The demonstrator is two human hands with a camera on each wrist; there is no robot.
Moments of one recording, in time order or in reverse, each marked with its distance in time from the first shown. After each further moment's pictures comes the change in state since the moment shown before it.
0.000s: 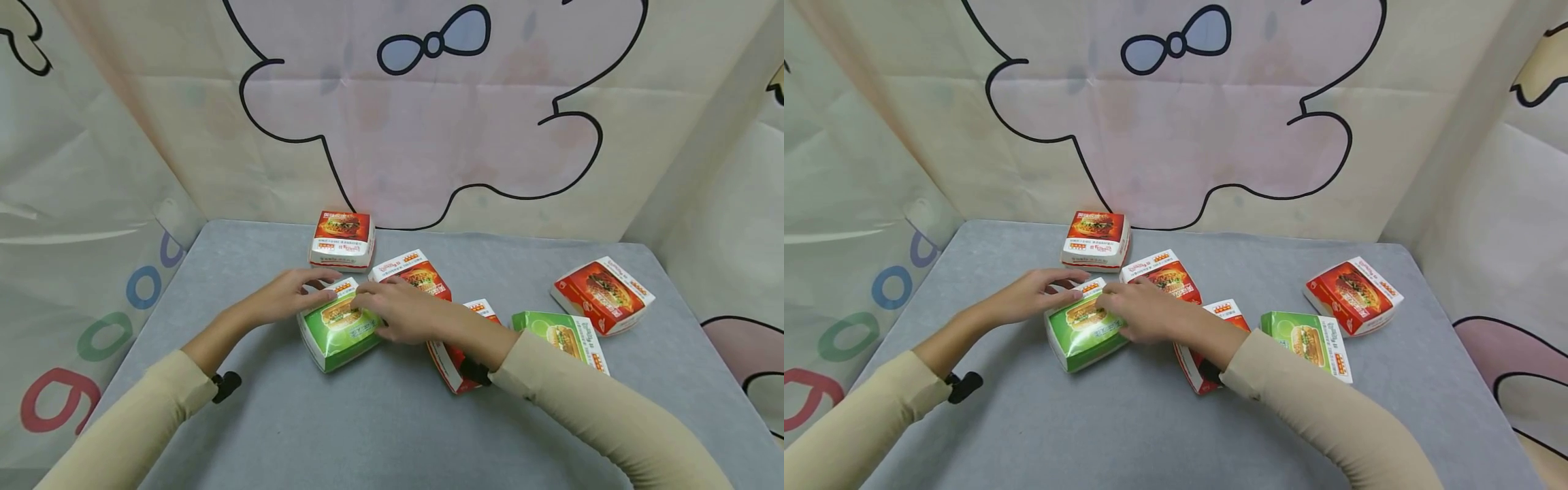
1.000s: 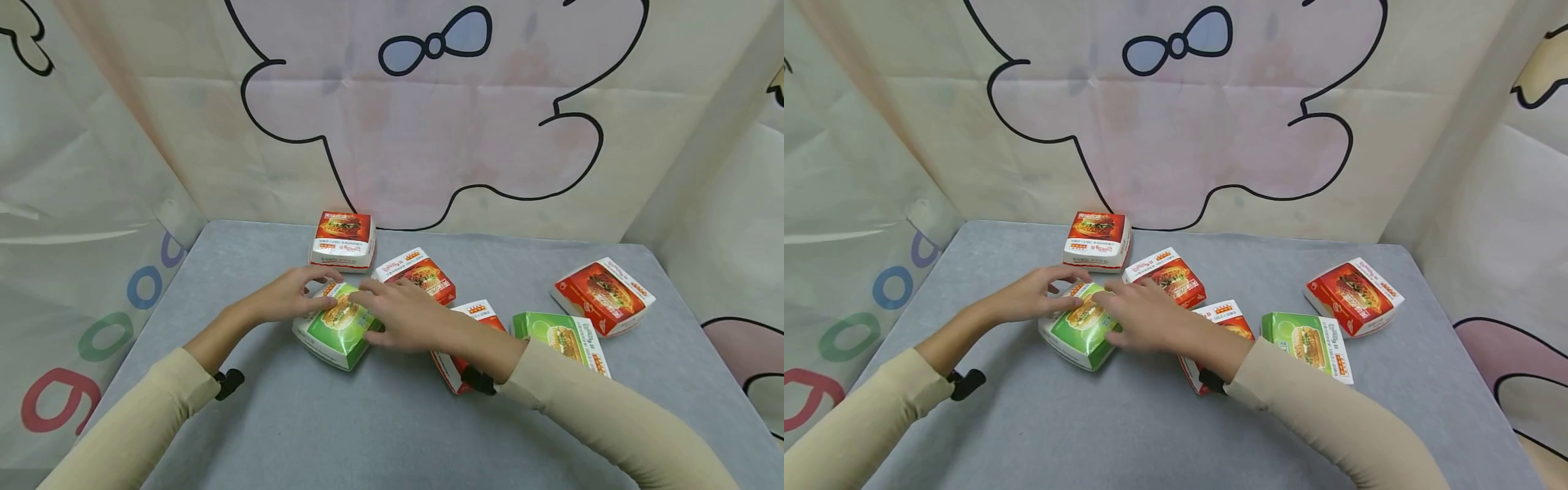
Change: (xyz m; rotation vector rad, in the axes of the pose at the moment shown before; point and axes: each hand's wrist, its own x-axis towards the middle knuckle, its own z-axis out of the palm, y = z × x) left_hand 0.001 0.005 -0.003 0.019 -0.034 -0.022; right_hand -0.008 -0.019 -0.005 -0.051 0.069 0.119
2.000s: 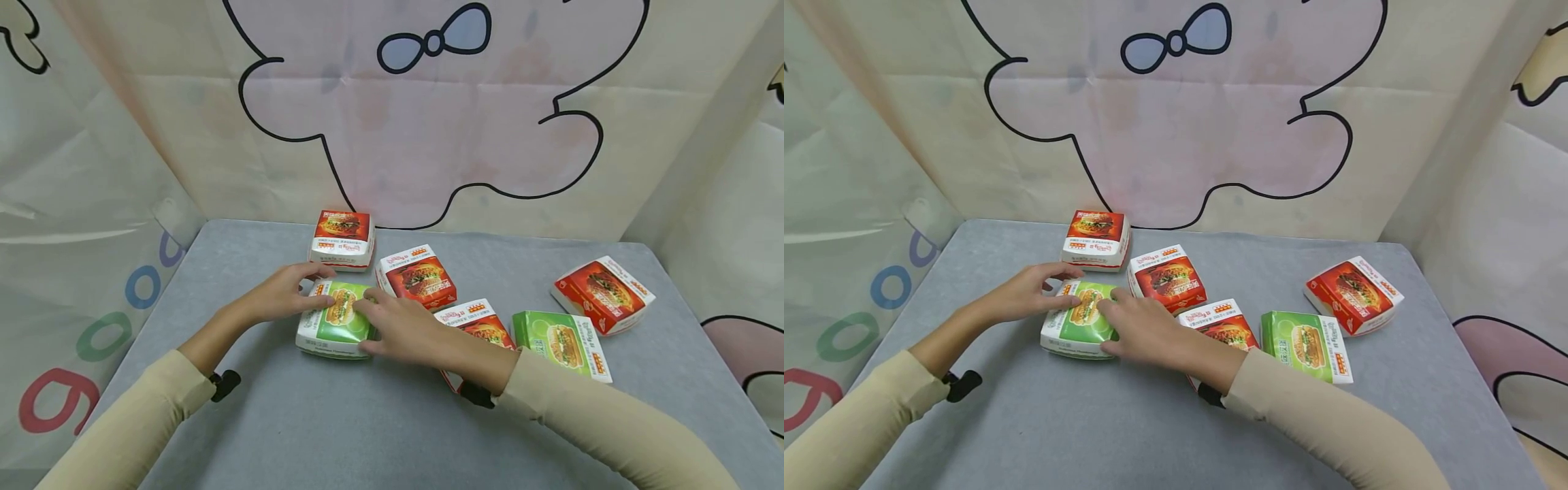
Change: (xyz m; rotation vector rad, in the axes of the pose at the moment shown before) left_hand -0.002 -0.002 -0.001 0.060 0.075 -0.044; right_hand -0.003 -0.008 0.021 0.097 0.048 0.083
